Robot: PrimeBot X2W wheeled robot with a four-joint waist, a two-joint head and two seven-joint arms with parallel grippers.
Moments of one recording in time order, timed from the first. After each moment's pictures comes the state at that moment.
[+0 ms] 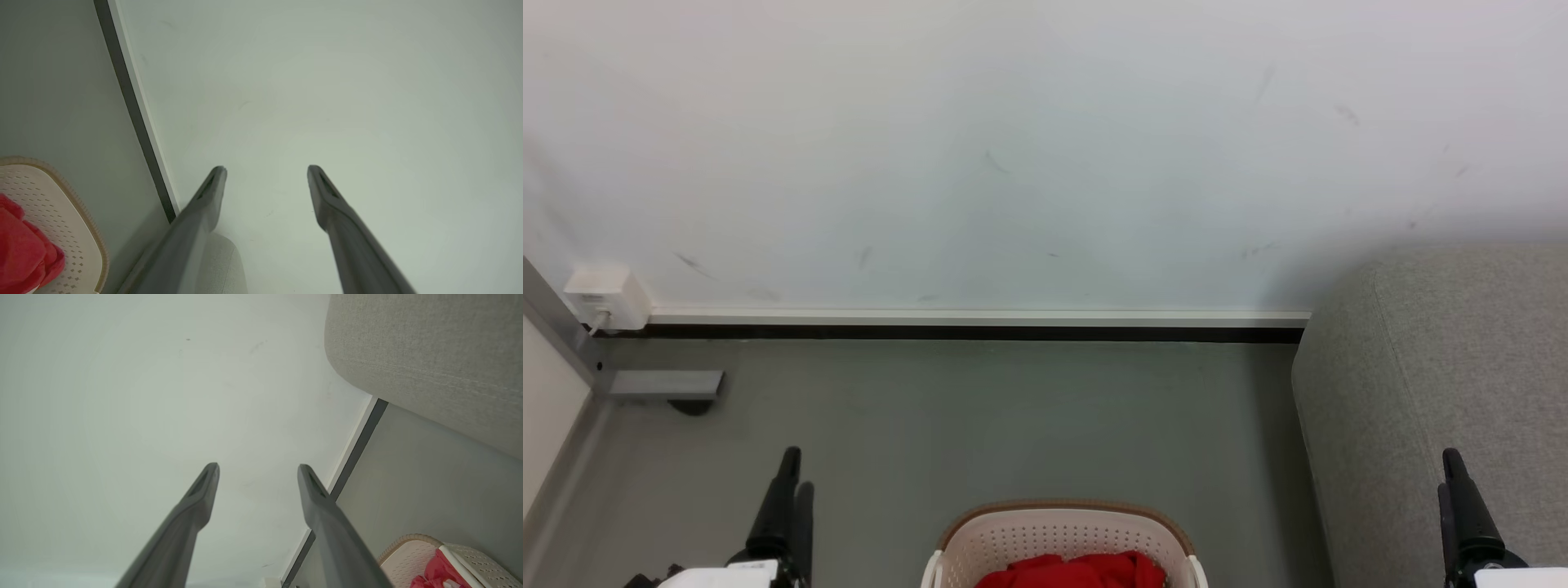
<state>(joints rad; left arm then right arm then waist) -0.08 0.04 0.06 0.28 -1.55 -0.11 0.03 -0.05 -0.03 -0.08 0.25 1.48 0.13 0.03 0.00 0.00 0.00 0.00</state>
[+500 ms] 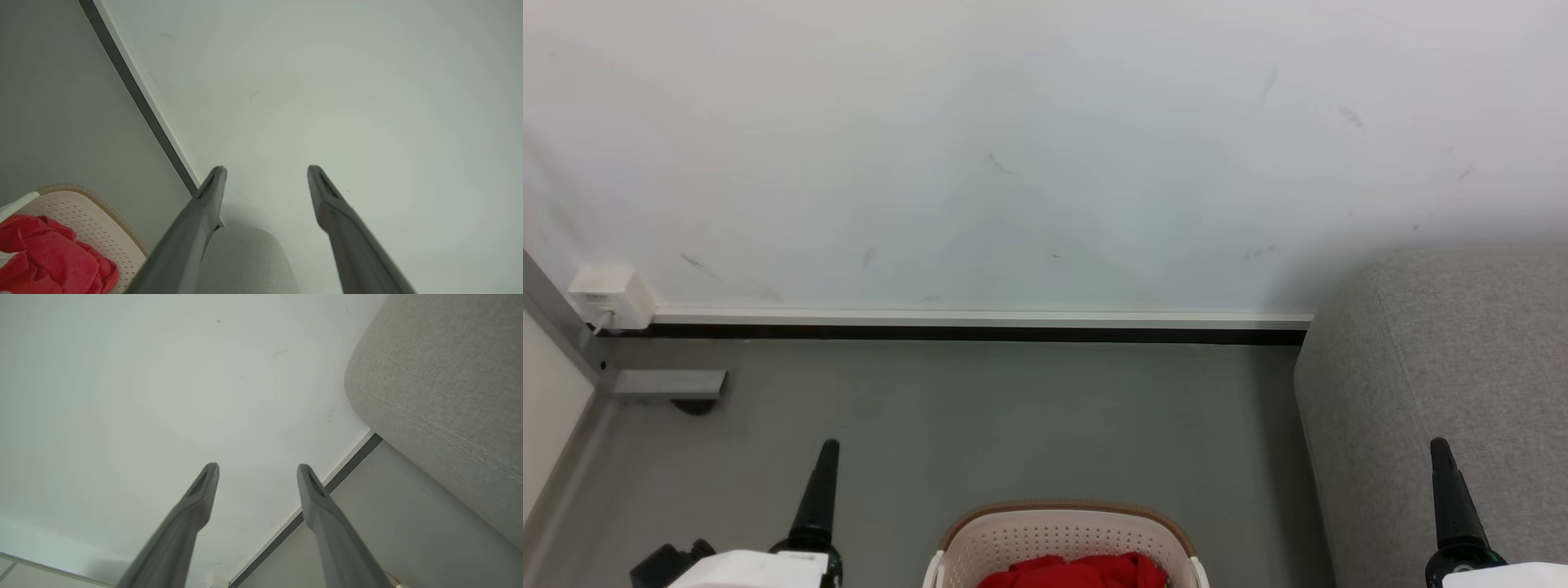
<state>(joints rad) -0.08 0.04 -0.02 0.24 -1.32 -0.05 -0.03 -0.03 -0.04 -0.05 0.18 1.18 0.13 -0.03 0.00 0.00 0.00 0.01</state>
